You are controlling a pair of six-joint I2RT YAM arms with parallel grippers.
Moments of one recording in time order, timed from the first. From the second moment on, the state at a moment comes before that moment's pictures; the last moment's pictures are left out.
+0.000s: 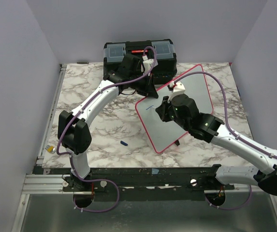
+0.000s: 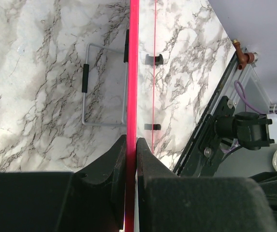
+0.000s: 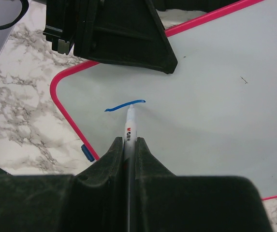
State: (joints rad) left arm -0.55 1.83 1.76 -0.61 0.67 -0.24; right arm 0.91 1.17 1.10 -0.39 0.36 0.43
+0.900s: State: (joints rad) left arm -0.55 1.83 1.76 -0.61 0.65 -0.24; right arm 0.91 1.19 1.10 -0.37 0.37 0.43
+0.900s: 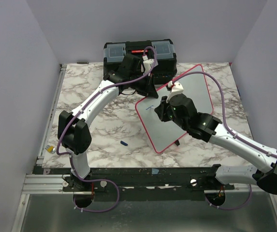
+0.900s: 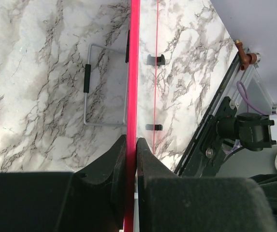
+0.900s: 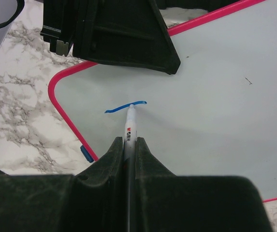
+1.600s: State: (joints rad) left arm -0.56 1.83 1.76 -0.62 0.64 -0.24; right arm 0.91 1.16 1.06 -0.34 0.37 0.45
